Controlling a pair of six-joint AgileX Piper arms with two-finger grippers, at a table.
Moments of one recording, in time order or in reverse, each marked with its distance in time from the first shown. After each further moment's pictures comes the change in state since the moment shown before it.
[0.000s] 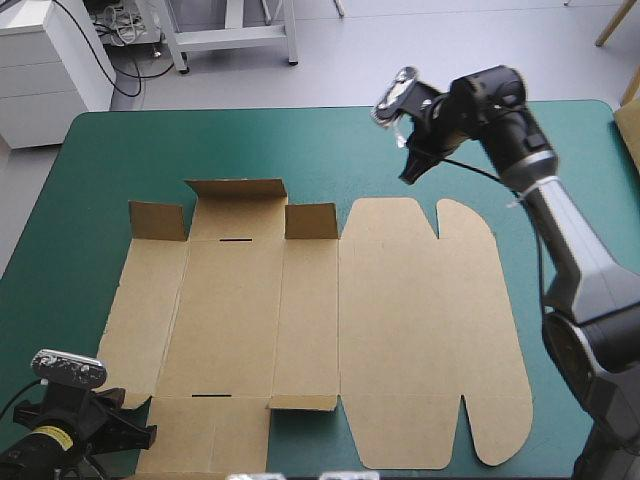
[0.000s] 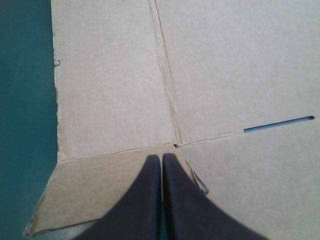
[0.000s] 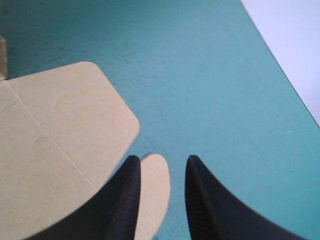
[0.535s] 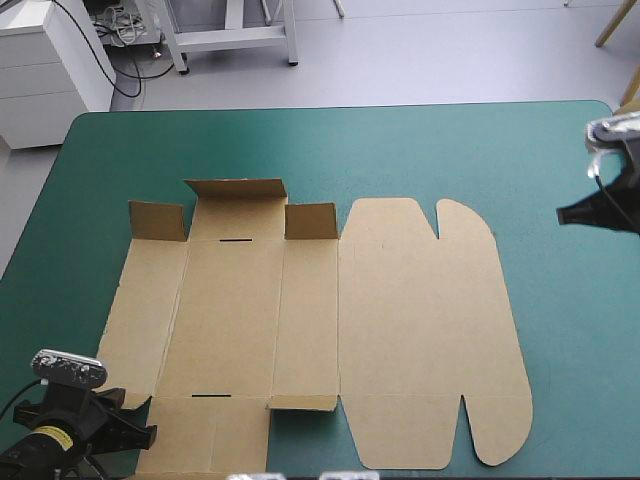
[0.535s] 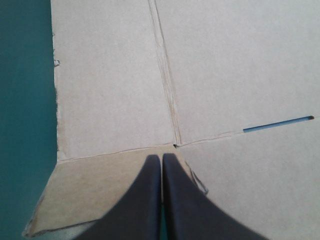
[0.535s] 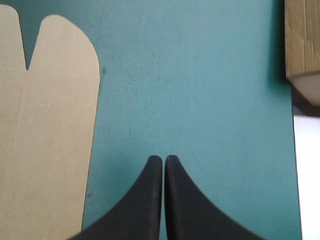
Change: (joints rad) left arm 0.000 0.000 0.000 0.000 0.000 0.000; right arm -0.522 -0.612 0.630 0.050 0.014 0.334
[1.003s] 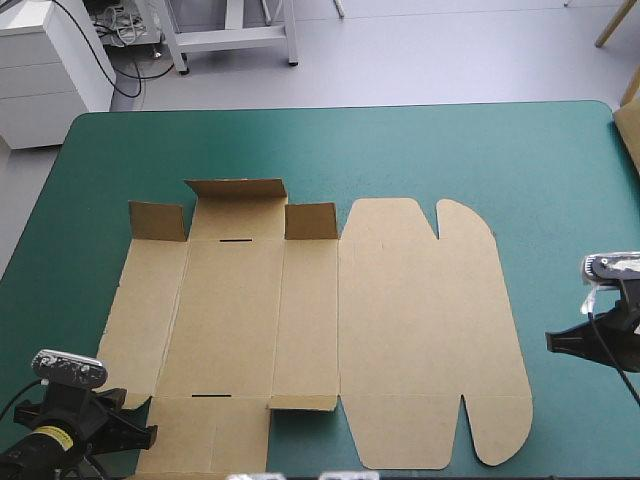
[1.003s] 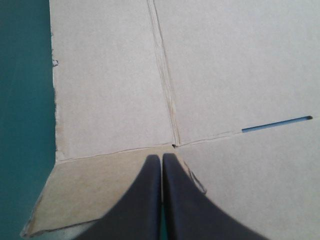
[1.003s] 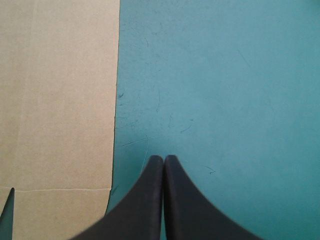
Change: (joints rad) left arm 0.000 0.000 0.000 -0.003 0.001 0.000; right arm -0.047 -0.445 0.539 0.041 -0.020 0.022
